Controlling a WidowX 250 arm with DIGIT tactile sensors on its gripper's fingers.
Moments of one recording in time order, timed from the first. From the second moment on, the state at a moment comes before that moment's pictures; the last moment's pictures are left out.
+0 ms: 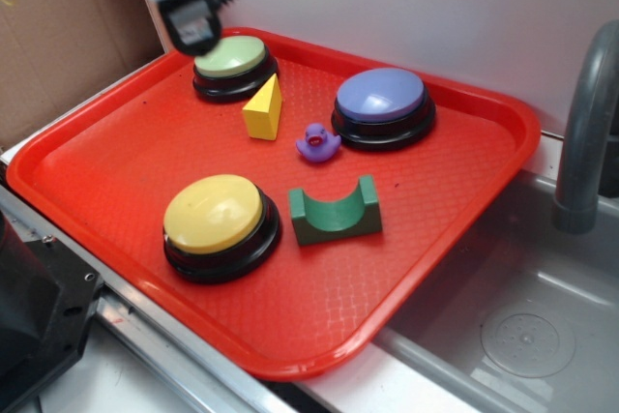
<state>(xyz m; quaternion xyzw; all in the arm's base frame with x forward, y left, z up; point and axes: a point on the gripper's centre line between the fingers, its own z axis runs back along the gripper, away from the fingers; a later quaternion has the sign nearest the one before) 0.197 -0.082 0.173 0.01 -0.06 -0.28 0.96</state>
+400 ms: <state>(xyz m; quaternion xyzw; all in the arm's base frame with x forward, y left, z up) 0.226 -0.111 0.116 -0.03 -0.04 -0.32 0.95</state>
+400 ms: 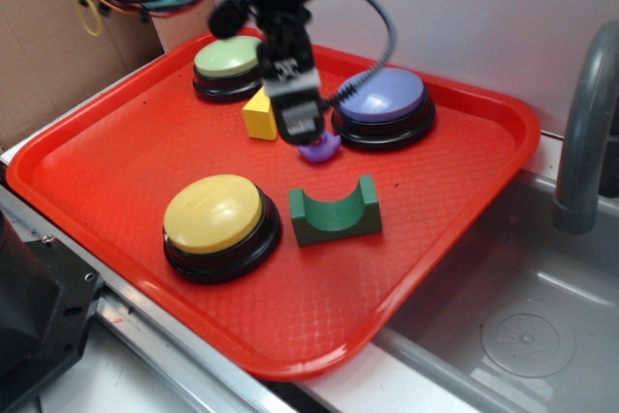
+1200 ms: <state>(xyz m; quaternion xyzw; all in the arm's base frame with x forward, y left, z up) 0.240 -0.123 0.033 -0.04 0.00 -0.35 0.94</state>
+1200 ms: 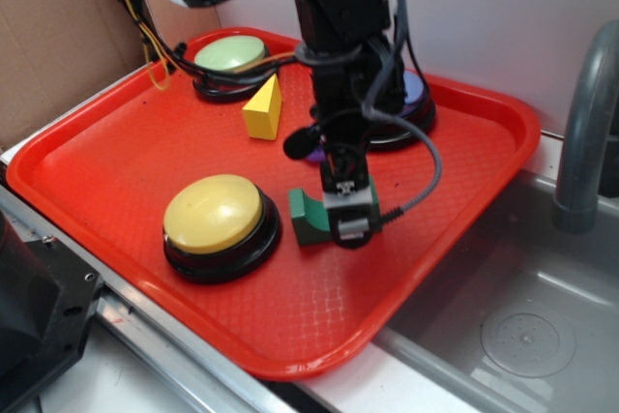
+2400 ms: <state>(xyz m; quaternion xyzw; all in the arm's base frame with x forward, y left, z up) 0.238 -0.121 0.020 -0.01 0.01 -0.33 0.94</state>
